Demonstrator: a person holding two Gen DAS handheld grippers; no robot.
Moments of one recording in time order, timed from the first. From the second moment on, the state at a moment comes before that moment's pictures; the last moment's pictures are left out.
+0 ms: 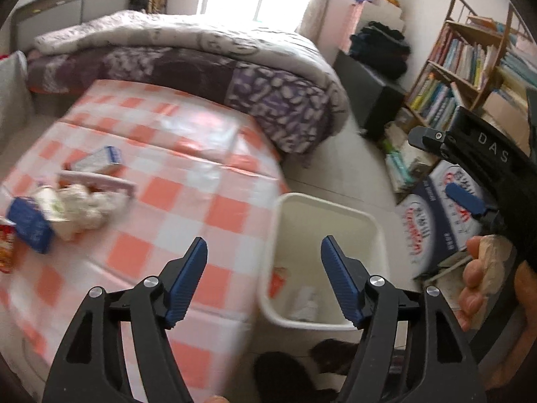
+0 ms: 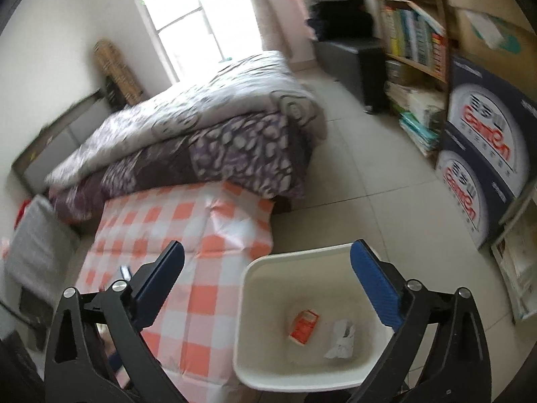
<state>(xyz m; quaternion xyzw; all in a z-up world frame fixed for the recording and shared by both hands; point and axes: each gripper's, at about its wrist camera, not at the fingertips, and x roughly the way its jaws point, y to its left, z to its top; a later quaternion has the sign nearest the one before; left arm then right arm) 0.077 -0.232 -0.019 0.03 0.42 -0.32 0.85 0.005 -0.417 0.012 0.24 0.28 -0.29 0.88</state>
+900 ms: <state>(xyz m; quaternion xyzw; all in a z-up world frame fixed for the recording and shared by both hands) 0.244 0.047 -0.090 0.09 0.48 0.01 0.87 0.120 -0.249 -0.037 0.06 0.41 -0.15 0.90</state>
